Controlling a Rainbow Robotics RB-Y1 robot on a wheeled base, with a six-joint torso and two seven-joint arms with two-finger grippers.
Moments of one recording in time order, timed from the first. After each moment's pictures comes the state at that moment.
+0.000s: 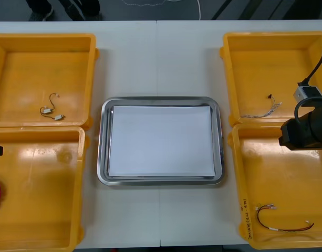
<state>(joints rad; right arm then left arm) -0.29 -0.73 -0.02 -2.15 -0.72 1.89 1.14 -0.04 0.75 0.44 -2.29 0.89 1.91 -1.23</state>
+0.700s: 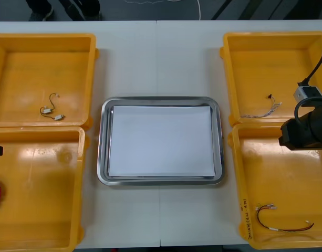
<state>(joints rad) -0.29 -0.73 -0.02 -2.15 -0.72 1.89 1.14 -0.04 0.75 0.44 -2.29 0.89 1.91 -1.23</state>
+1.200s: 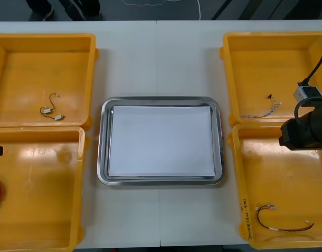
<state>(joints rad) -0.29 -0.73 -0.02 -2.15 -0.72 1.89 1.14 -0.04 0.75 0.44 -2.29 0.89 1.91 -1.23</state>
